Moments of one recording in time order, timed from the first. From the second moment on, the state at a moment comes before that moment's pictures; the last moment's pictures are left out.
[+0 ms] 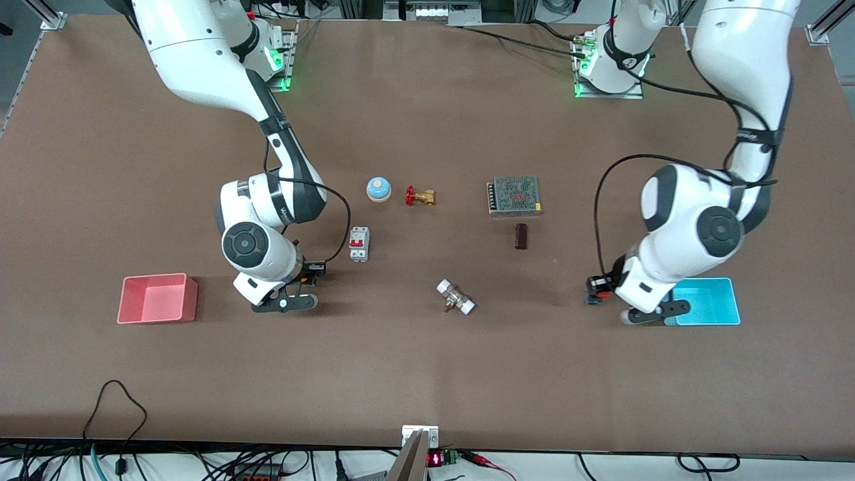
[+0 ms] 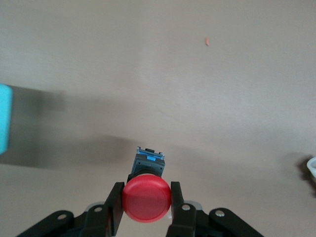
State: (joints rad) left arm -0.11 0.51 -0.04 -1.68 -0.12 2.22 -0.28; right arm 0.48 0.72 -0.15 -1.50 0.09 2.13 0.22
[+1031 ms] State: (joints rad) left arm 0.20 0.49 -0.04 -1.65 -0.12 2.15 0.25; right arm 0.23 0.66 -0.32 -1.38 0.09 1.94 -0.05
